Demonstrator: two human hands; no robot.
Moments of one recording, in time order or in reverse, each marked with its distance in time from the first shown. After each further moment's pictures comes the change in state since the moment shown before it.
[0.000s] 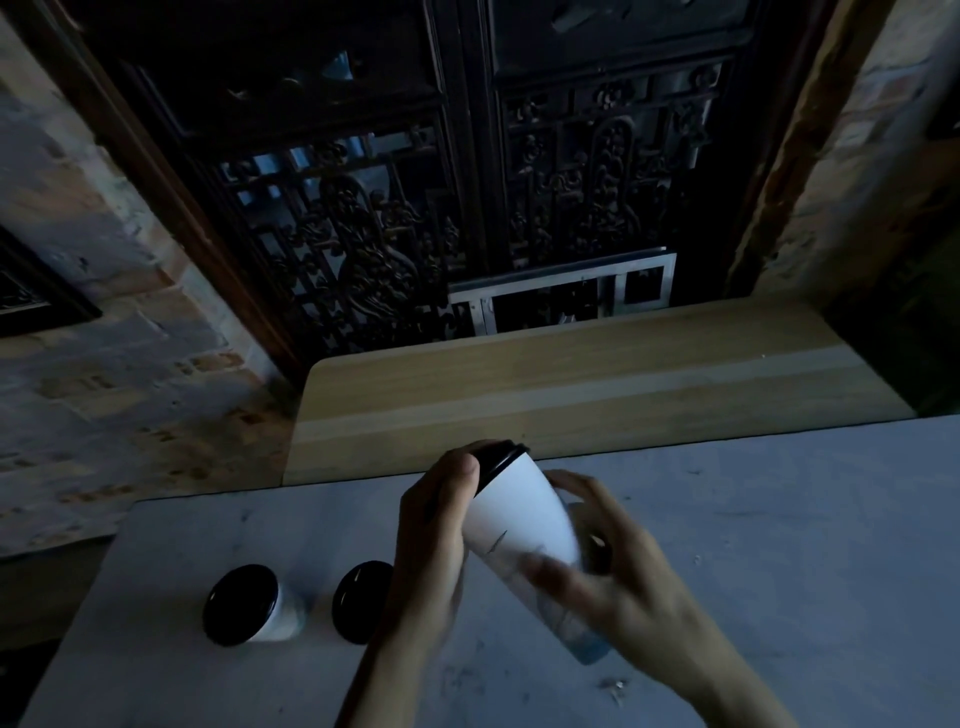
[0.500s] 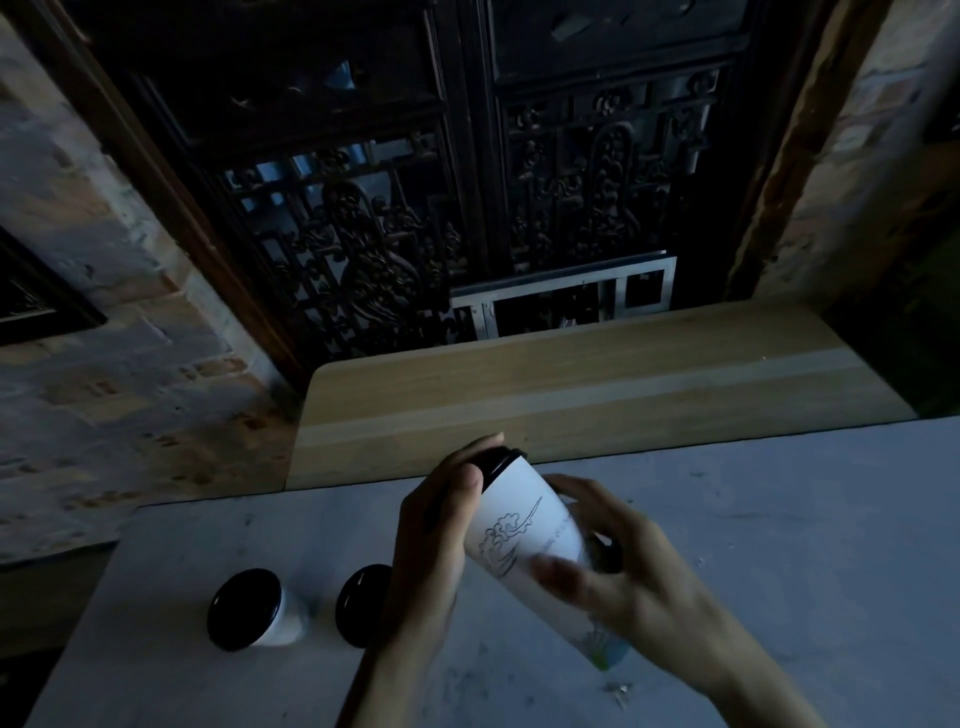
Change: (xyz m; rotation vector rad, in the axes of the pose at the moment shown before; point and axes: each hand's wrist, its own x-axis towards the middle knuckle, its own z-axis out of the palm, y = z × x) left_hand -0.002 -0.001 -0.007 0.053 -0.033 0.065; right_hand 0.001 -0.006 -0.008 0.037 -0.082 0.028
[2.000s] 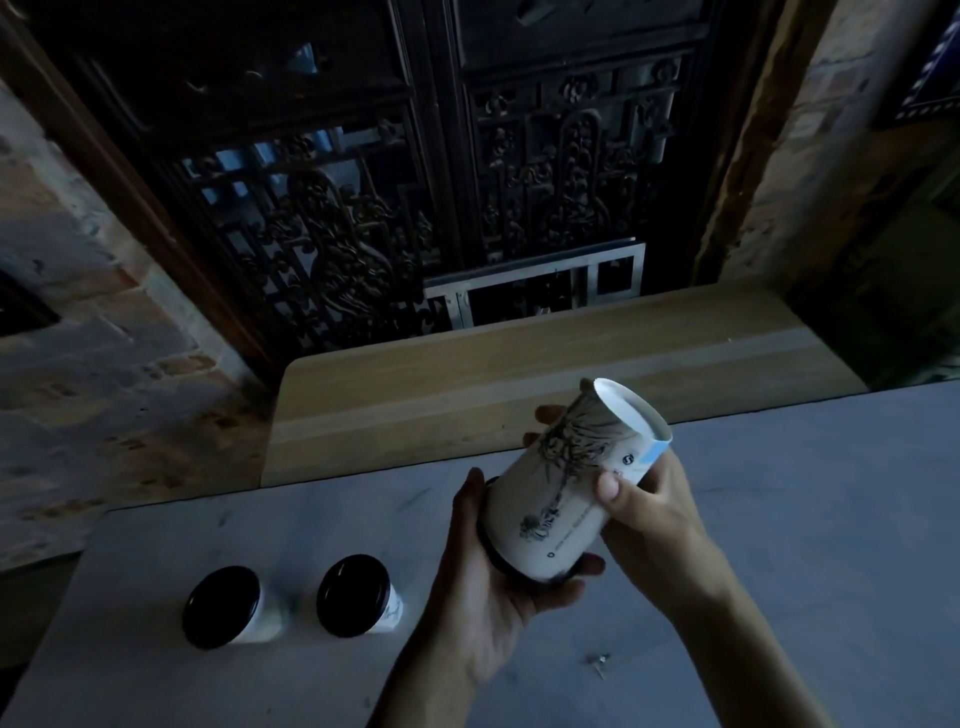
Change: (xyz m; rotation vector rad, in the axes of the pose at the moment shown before) left_hand -0.031 -0.010 0.038 -0.500 -0.292 -0.581; right_hand 0.019 0.009 -0.017 0.541 0.092 -0.316
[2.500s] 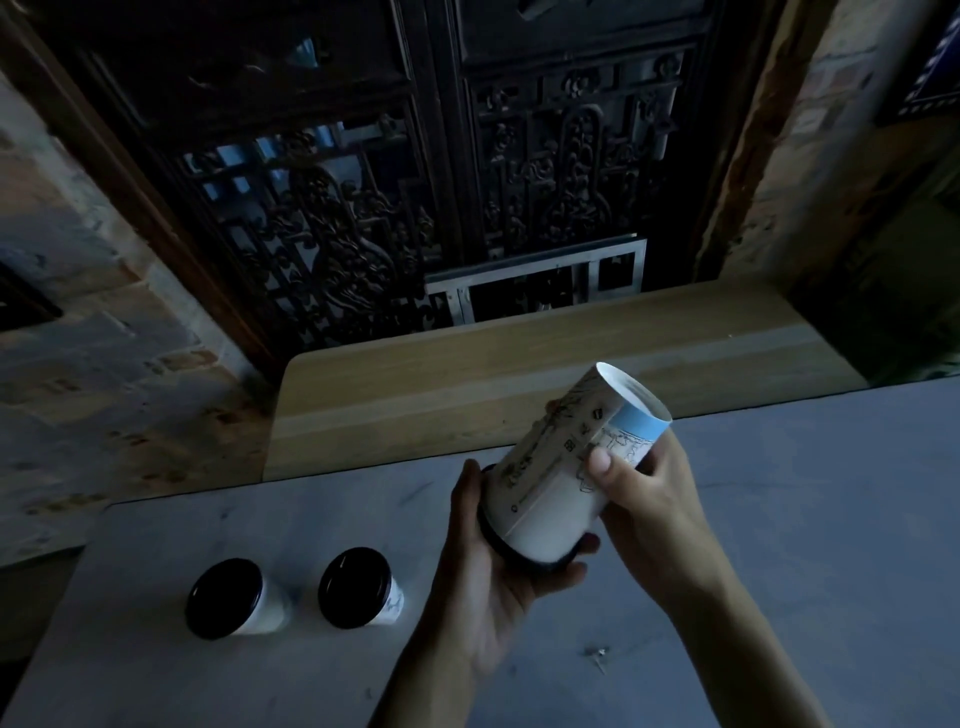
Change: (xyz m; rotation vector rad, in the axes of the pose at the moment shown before) left_hand -0.003 -0.002 0.001 0.005 0.017 0.018; right_hand 0.000 0.004 0.001 -0.047 0.132 -0.017
